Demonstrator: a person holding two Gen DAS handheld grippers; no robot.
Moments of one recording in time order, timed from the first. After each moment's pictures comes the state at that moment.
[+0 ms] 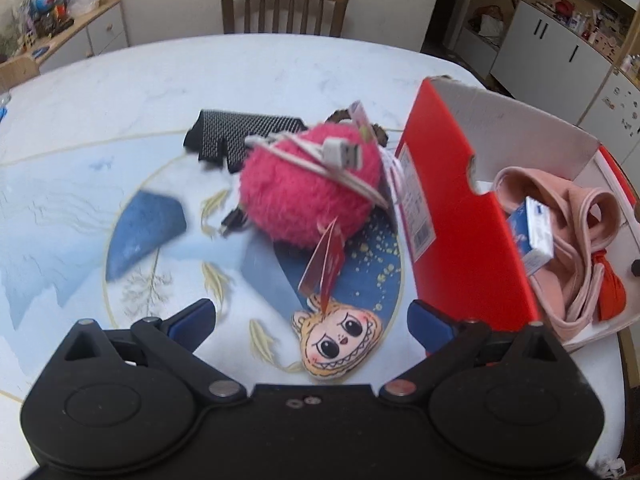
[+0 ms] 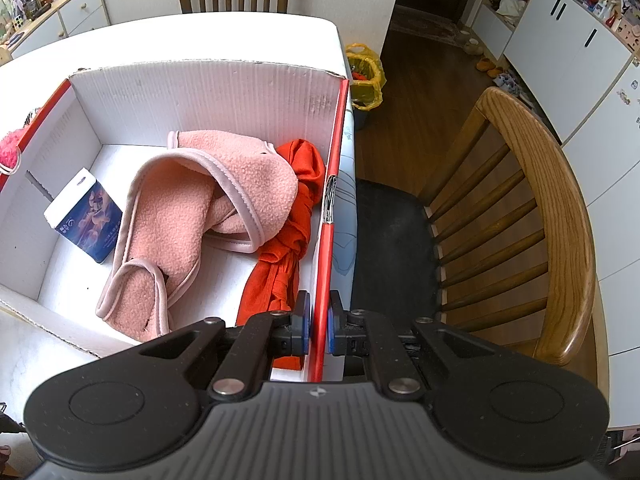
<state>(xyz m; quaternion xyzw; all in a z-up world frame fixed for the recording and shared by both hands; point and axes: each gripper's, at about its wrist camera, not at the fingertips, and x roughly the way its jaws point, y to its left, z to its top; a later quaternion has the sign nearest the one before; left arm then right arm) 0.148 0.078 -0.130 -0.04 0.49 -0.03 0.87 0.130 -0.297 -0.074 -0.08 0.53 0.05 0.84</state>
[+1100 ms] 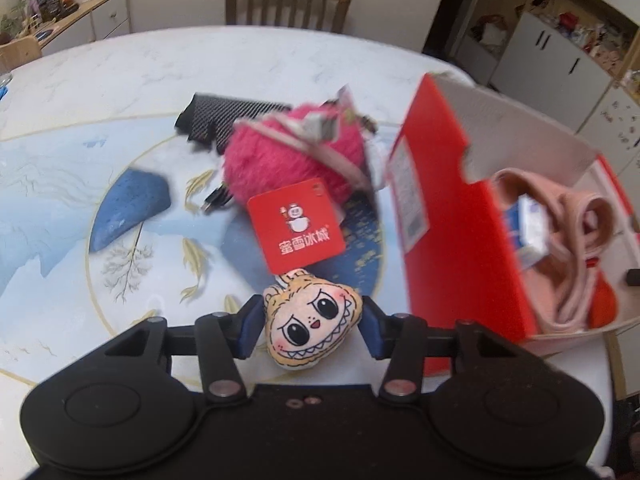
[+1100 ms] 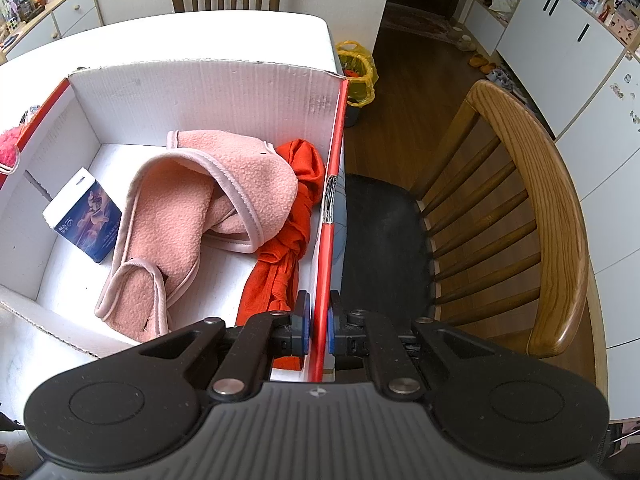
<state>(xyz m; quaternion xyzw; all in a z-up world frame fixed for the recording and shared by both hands) 0.137 0.070 -0.126 -0.07 0.49 -0.03 0.87 0.122 -0.302 -0.072 -0.08 0.53 0.04 0.84</state>
